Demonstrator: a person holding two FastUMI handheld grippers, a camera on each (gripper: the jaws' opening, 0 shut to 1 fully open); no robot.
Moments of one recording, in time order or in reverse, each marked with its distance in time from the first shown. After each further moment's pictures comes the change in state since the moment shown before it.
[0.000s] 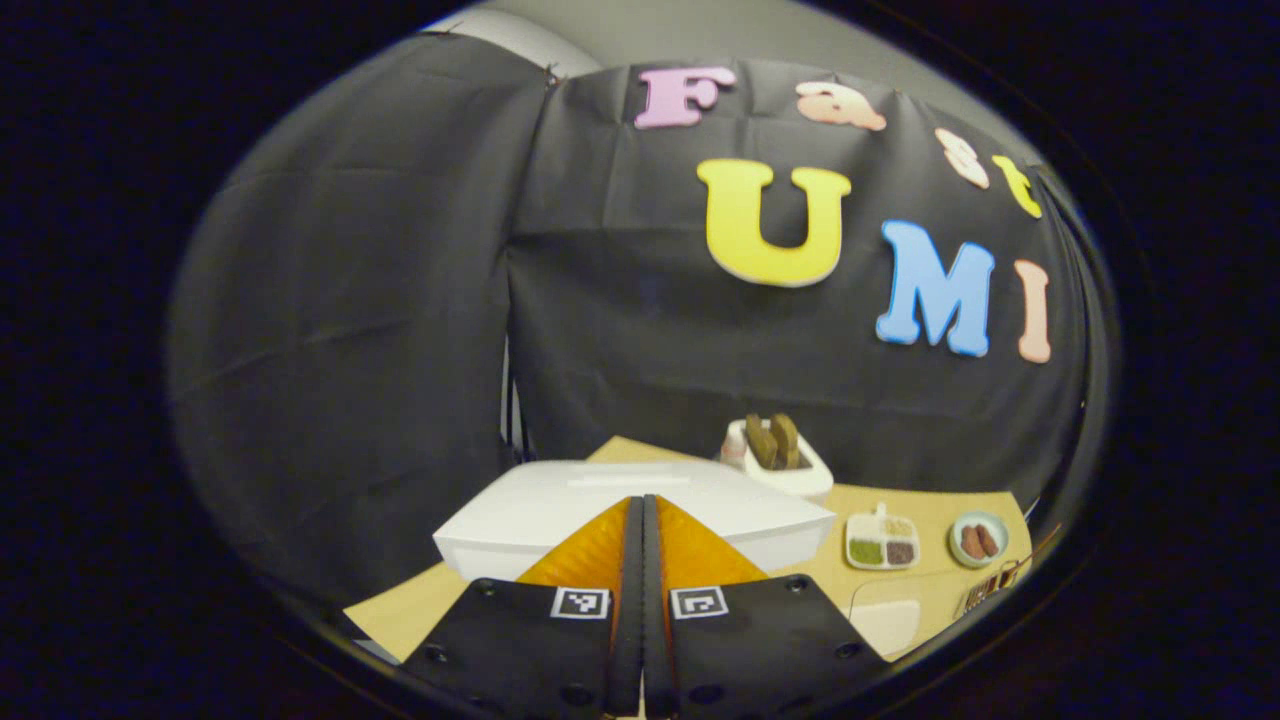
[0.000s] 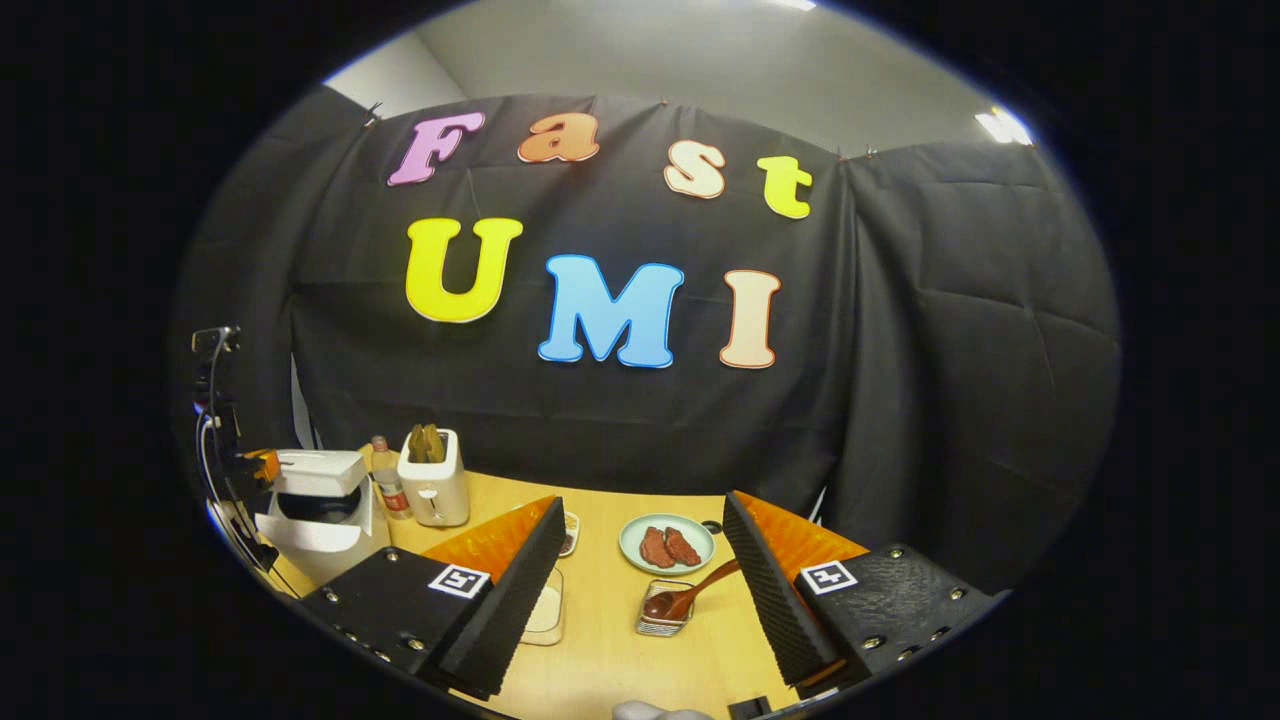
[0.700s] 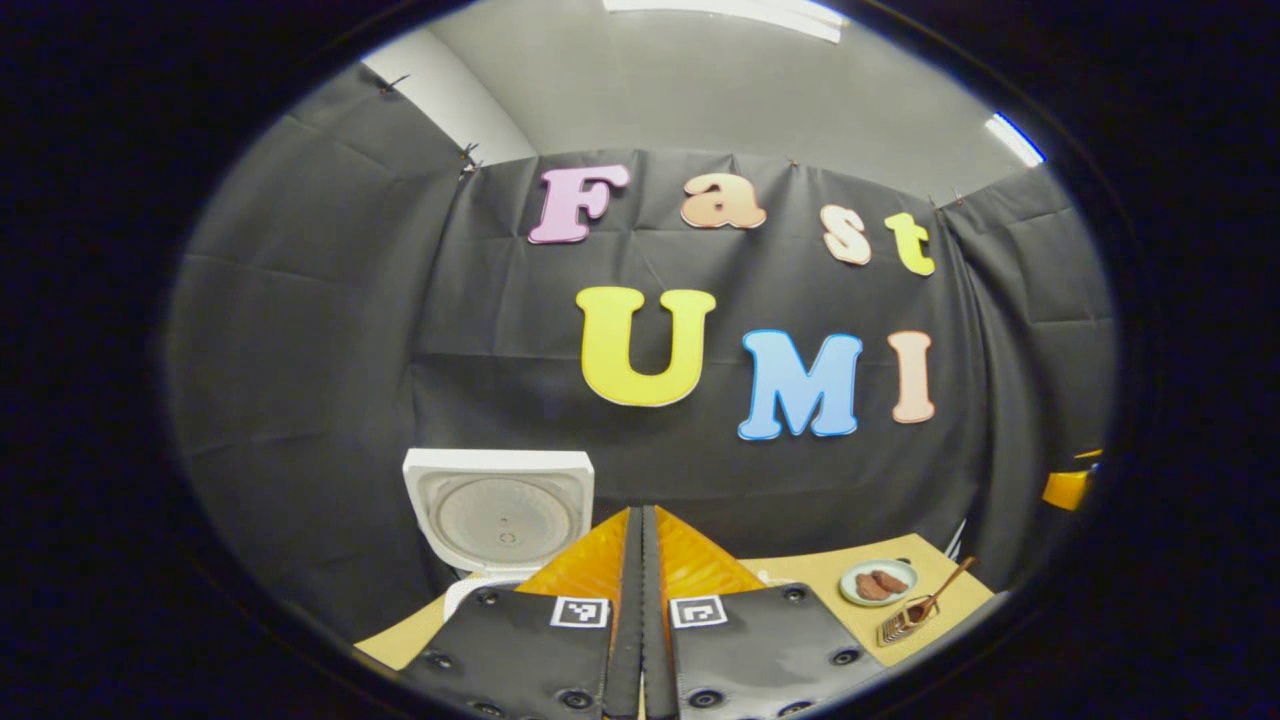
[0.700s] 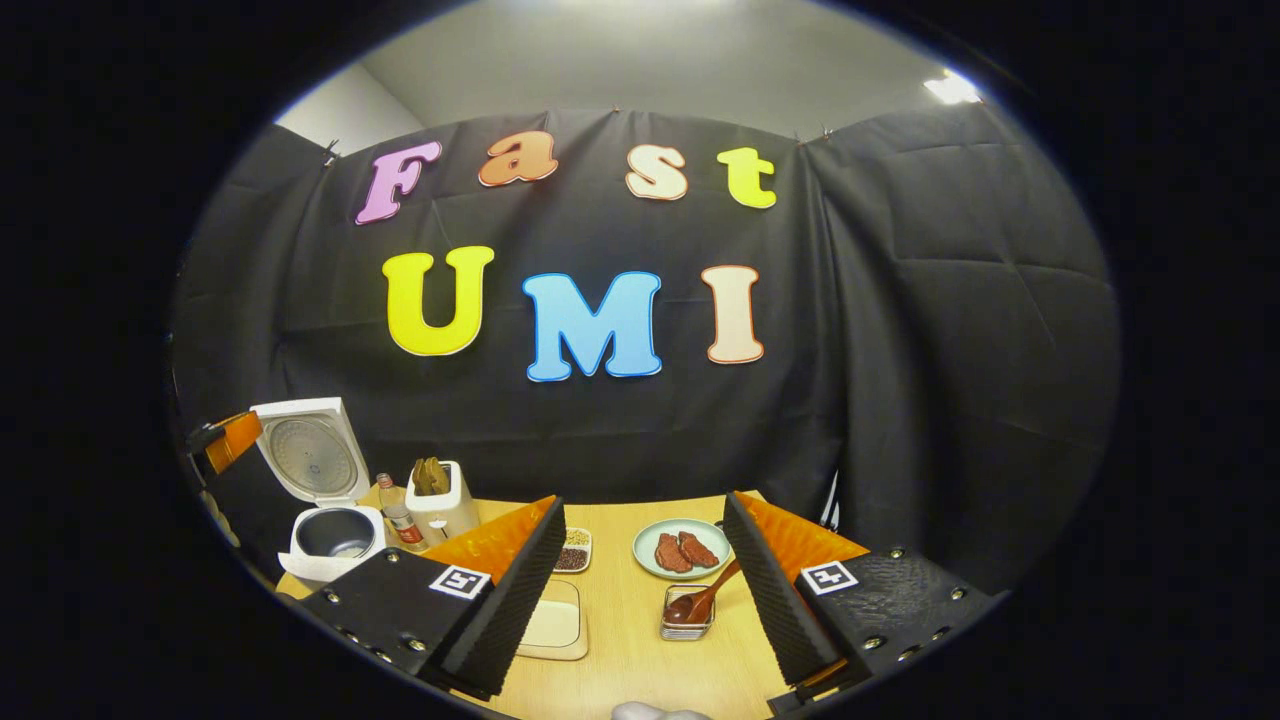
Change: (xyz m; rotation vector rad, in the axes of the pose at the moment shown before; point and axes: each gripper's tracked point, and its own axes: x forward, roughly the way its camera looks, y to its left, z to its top) left arm -0.103 -0.108 0.066 0.032 -0.098 -0.291; right arm 0.006 -0.022 -0.011 0.111 -0.014 -0.034
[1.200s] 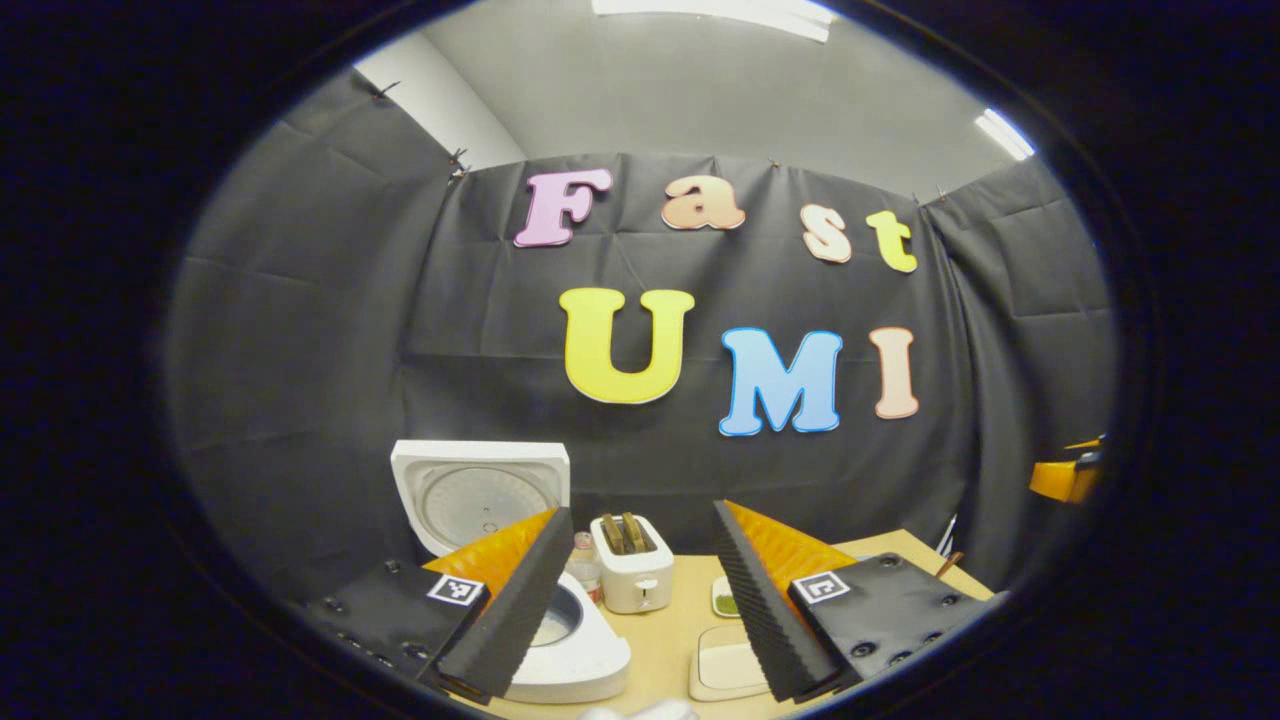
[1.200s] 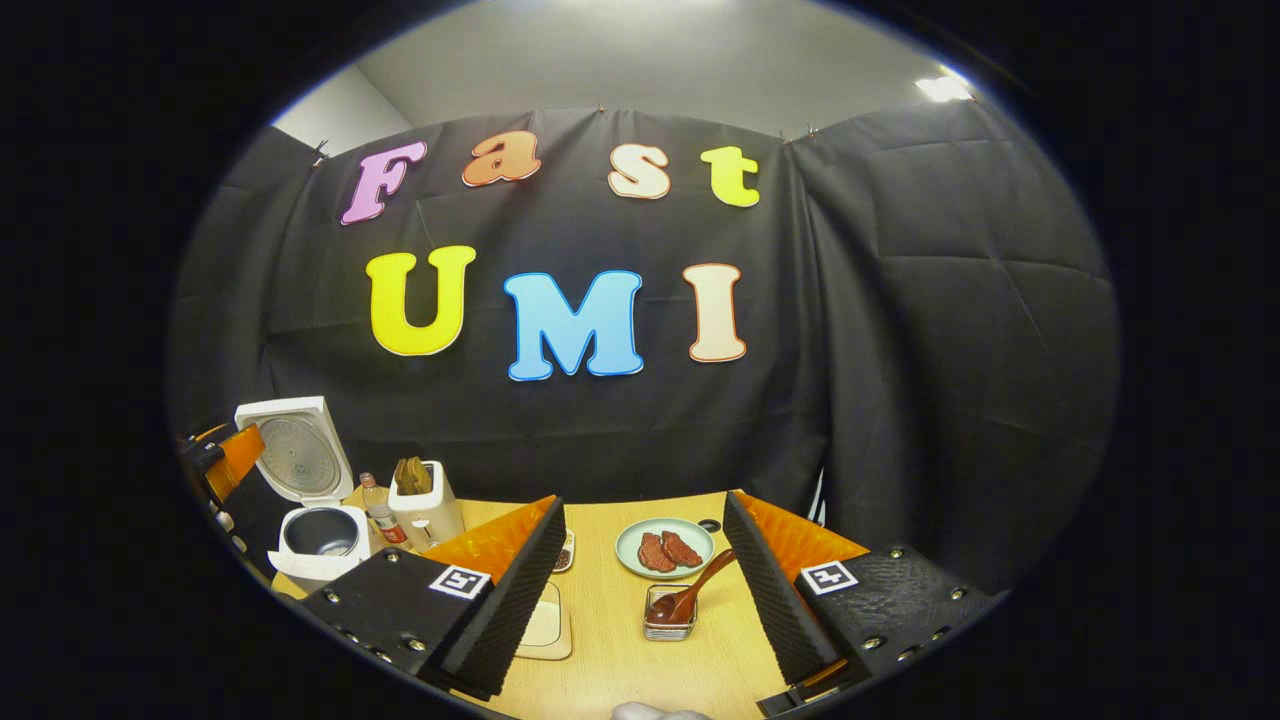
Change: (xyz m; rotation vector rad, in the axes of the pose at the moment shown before) left arm -0.015 -0.026 0.002 0.025 -0.036 -0.015; right arm 0.003 -0.016 -0.004 0.004 -0.016 -0.028
